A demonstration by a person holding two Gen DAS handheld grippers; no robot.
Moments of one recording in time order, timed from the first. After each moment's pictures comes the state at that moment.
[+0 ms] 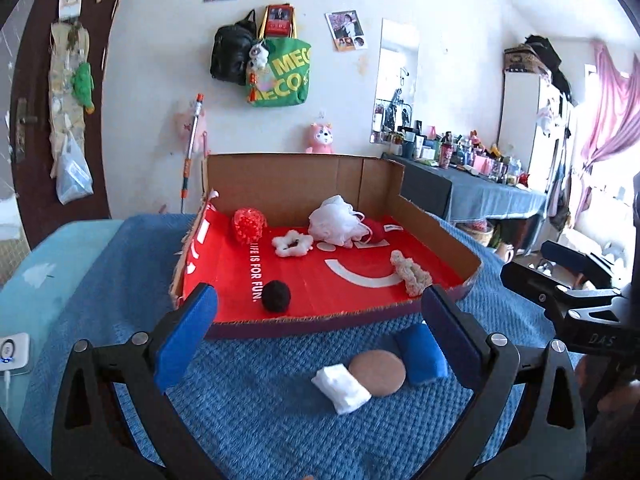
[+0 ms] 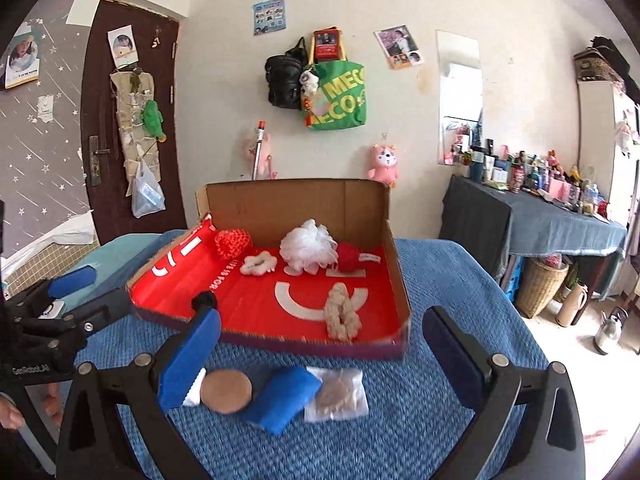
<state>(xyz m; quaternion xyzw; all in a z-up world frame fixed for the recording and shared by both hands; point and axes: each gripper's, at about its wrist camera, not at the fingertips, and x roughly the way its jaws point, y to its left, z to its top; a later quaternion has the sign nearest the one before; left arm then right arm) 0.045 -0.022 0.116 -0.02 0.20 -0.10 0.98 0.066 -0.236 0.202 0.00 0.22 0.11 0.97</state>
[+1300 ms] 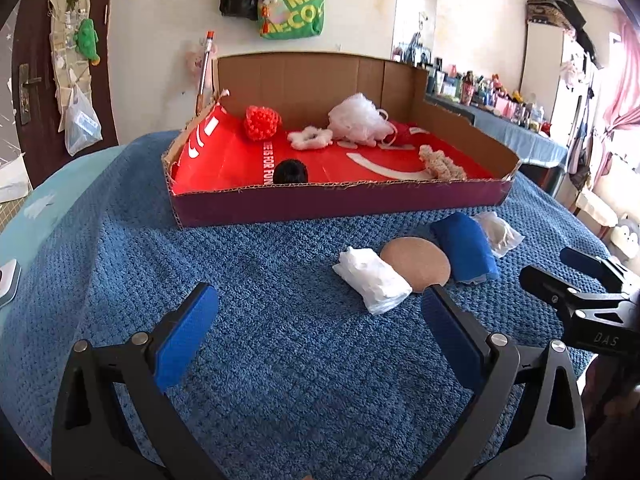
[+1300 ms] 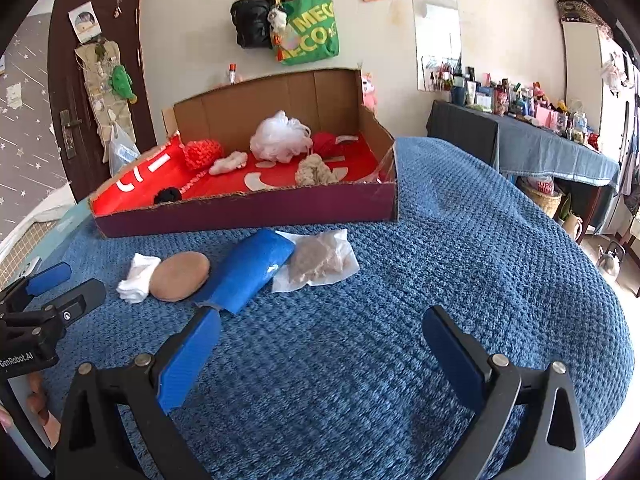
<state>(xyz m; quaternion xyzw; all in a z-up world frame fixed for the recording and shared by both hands) 0.051 -0.020 0.036 0.00 0.32 -0.07 0.95 0.052 -0.251 0.098 0.03 0.32 0.08 0.94</state>
